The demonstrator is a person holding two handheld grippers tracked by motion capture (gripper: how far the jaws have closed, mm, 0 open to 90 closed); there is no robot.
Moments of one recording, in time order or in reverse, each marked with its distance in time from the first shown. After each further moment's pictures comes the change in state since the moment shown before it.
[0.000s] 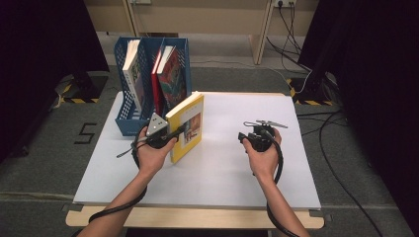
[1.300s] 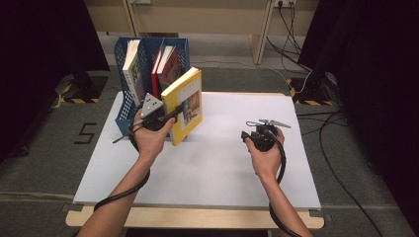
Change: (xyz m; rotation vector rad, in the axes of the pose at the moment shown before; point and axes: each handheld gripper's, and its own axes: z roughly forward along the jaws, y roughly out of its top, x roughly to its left) left arm 0.008 0.059 -0.002 -0.124 0.036 -0.026; right arm -0.005 0.003 -0.005 -0.025 -0.022 -0.015
